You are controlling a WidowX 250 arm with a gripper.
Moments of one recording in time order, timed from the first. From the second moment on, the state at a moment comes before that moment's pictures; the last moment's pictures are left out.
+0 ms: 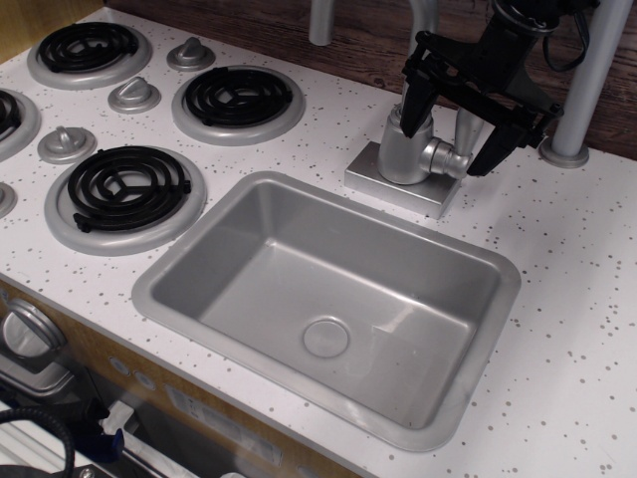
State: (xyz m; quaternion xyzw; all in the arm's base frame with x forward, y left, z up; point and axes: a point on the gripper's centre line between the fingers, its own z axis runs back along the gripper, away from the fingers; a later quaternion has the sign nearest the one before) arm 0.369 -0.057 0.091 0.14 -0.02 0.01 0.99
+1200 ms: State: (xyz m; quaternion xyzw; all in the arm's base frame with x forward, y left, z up) arm 0.416 -0.066 0.086 0.13 -0.11 -0.07 0.98
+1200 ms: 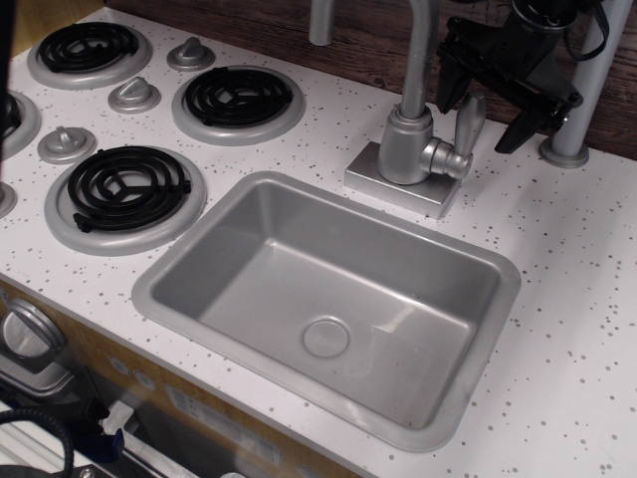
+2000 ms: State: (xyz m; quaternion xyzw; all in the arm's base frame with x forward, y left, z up) arm 0.408 -0.057 0.079 0.14 -0.08 -0.04 0.99
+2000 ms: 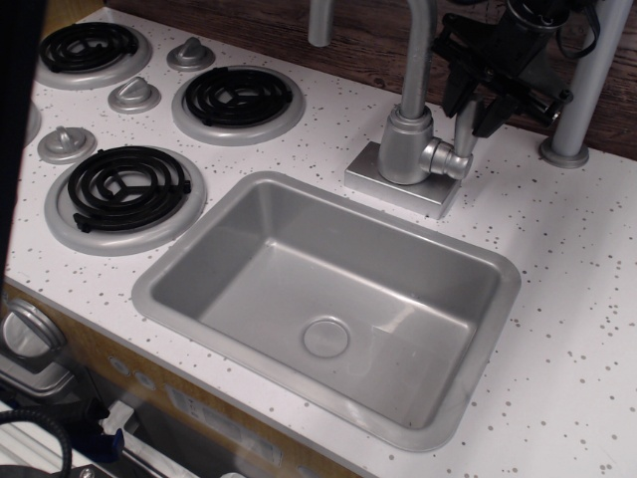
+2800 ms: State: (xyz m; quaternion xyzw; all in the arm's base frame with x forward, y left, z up) arm 0.378 -0.054 0.044 0.07 -0.02 -0.02 1.00
